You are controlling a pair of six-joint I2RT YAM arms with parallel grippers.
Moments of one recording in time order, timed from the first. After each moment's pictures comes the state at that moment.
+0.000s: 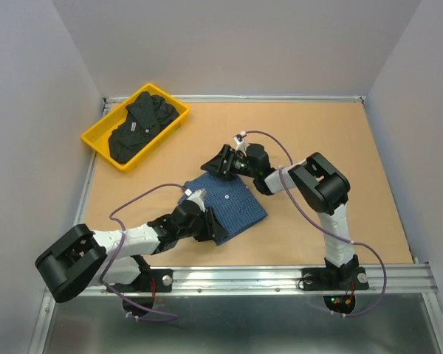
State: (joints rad) left arm -0.87 1.17 0.26 0.25 0.15 -0.98; right arm 0.61 2.16 1.07 0.90 -0.49 1.07
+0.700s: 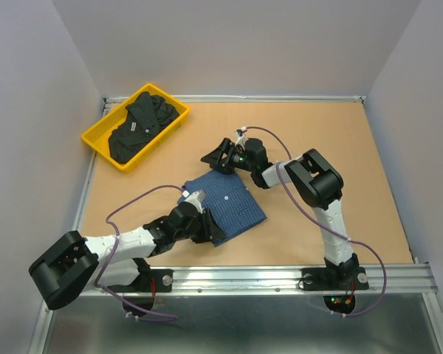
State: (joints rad) left arm -0.87 1.11 0.24 0.20 0.15 -0.98; right arm 0.58 2.26 1.21 0.85 -0.46 1.07
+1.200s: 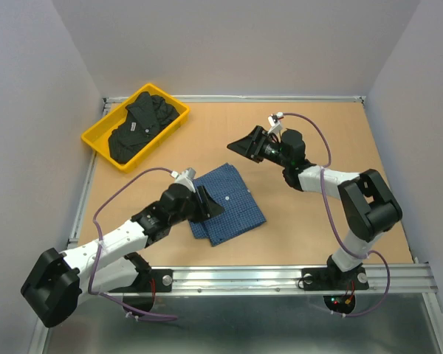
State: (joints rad) left arm -0.78 0.97 0.40 -0.01 0.09 -0.97; right arm 0.46 1.76 0.95 0.71 -0.48 0.97
